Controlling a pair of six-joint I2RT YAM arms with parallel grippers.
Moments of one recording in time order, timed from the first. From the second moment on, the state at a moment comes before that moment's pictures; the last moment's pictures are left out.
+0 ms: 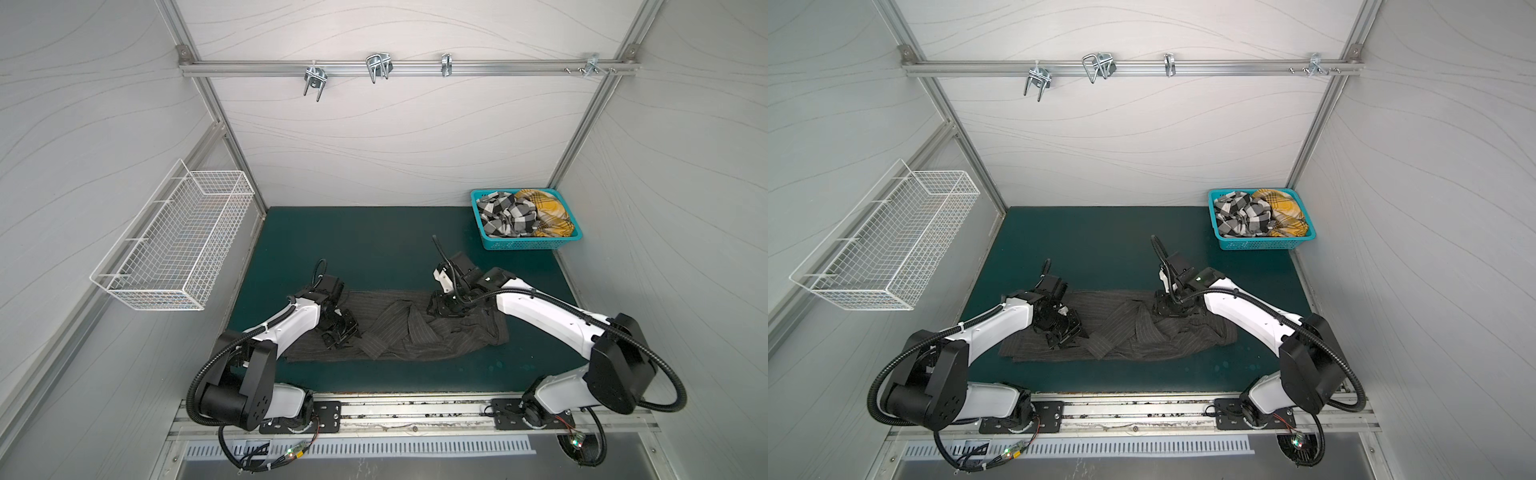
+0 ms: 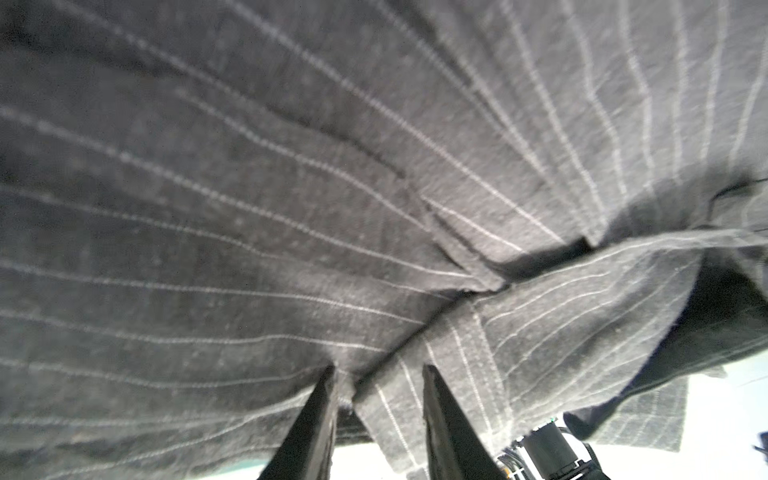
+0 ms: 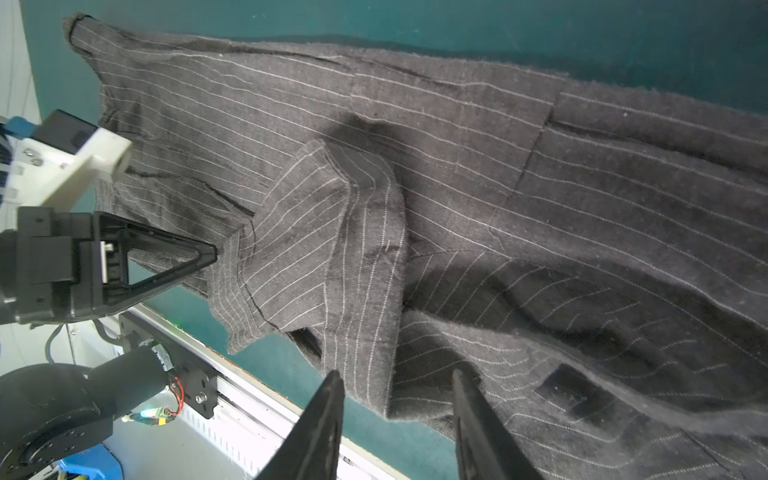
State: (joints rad) left arm -0.26 1.37 0.67 -0.76 0.43 -0.89; right arm 0.74 1.44 1.05 -0.73 -0.26 0.58
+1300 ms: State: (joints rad) left arm -0.31 1.22 1.20 -0.25 0.27 -0.28; right arm 0.58 1.41 1.45 -0.81 -0.40 0.41
